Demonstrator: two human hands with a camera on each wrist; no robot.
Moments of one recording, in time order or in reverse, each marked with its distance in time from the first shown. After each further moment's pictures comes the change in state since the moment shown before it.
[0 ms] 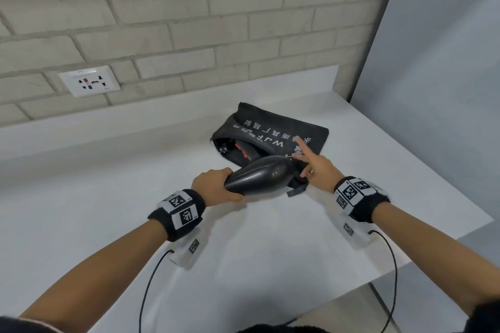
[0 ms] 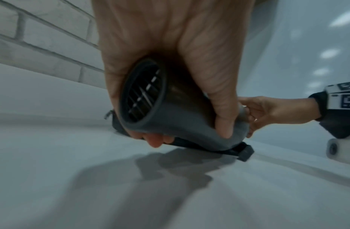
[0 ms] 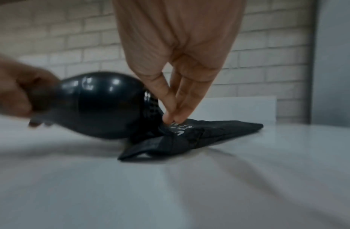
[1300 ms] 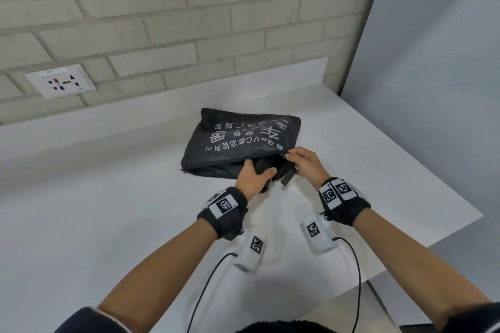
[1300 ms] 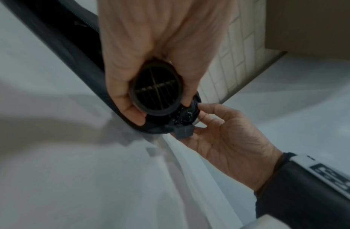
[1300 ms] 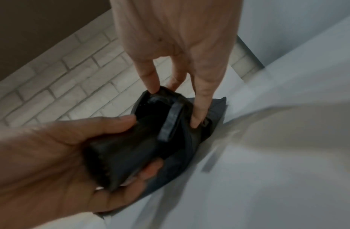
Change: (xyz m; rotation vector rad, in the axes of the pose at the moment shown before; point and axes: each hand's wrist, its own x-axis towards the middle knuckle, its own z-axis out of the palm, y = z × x) left_hand 0.049 0.097 0.045 -0.881 0.142 -0.173; right_hand 0.012 -0.005 0.006 0.805 0.233 0.305
